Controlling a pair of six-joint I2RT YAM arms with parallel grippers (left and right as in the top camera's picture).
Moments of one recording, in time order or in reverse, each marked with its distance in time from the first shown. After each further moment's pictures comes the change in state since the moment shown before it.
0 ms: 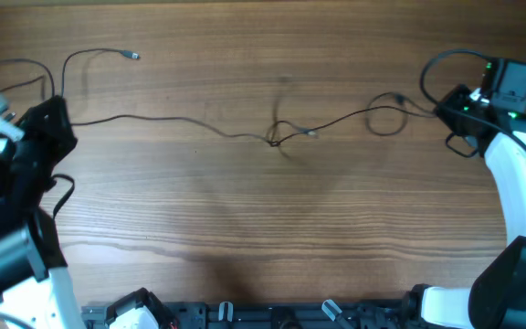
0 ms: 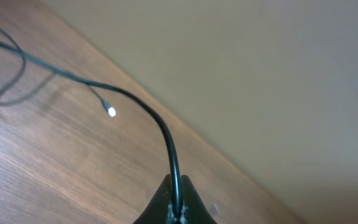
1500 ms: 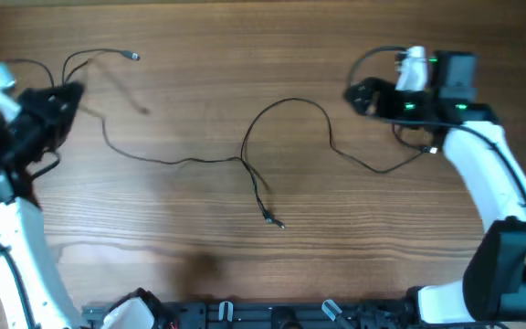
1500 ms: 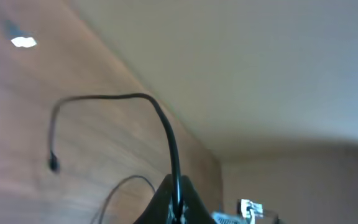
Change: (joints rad) left arm 0.086 0.331 0.000 0.162 0.511 -0.114; right arm 0.251 0.077 -0.002 0.130 -0.529 -0.293
